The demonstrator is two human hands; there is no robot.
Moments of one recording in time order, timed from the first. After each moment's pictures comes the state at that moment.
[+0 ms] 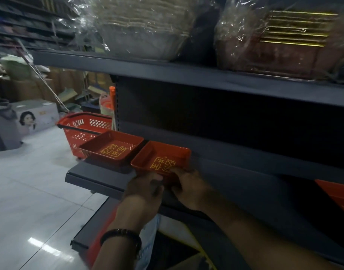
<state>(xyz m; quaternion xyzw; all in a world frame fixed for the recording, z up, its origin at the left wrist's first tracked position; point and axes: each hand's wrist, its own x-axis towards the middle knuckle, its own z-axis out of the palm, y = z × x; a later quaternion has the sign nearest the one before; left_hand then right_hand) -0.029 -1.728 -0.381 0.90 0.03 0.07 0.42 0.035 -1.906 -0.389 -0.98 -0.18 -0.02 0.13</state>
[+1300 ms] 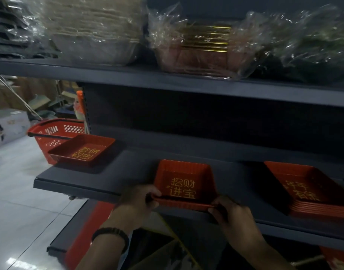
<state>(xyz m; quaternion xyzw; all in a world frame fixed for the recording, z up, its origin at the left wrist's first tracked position) -0.044 -1.797 -0.409 0.91 -0.05 -0.04 0.42 -0.108 -2.085 -0.423 -0.96 -0.01 -0.16 0.23</state>
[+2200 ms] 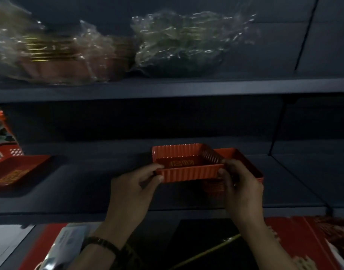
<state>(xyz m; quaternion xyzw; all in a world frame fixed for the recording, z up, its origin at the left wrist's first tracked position) -0.135 -2.014 -0.327 0.81 -0.22 0.17 0.51 -0.191 -2.262 -0.353 -0.80 0.07 -0.42 0.42</state>
